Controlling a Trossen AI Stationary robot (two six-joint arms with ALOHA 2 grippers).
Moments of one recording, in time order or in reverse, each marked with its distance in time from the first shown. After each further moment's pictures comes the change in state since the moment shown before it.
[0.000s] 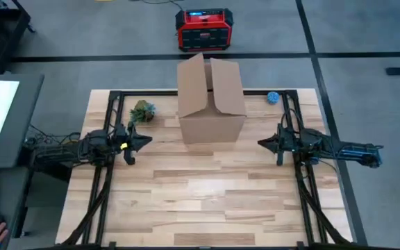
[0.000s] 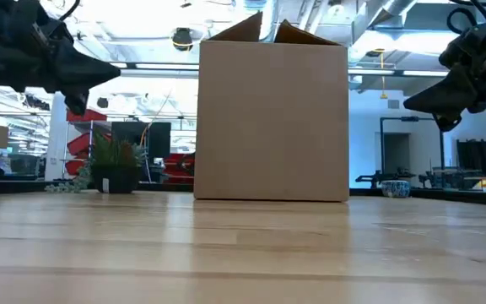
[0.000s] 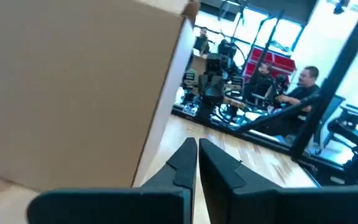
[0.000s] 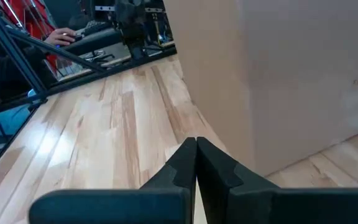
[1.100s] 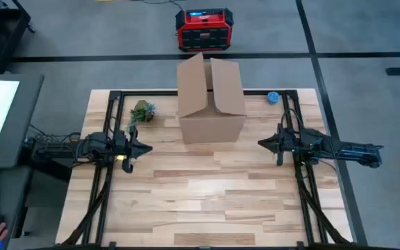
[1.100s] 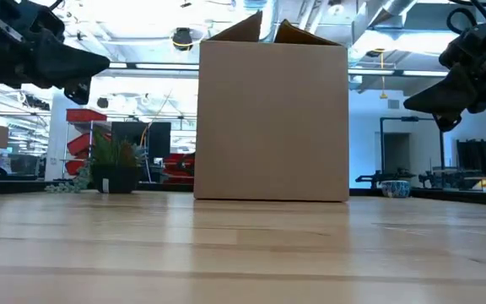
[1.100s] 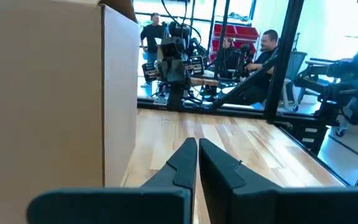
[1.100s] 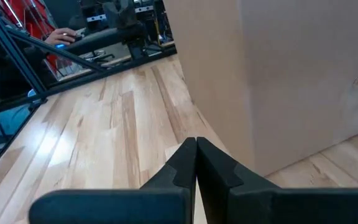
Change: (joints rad) left arm -0.101 0.005 0.000 -0.012 0.055 0.194; right arm 0.000 0.000 0.000 0.000 0.000 0.000
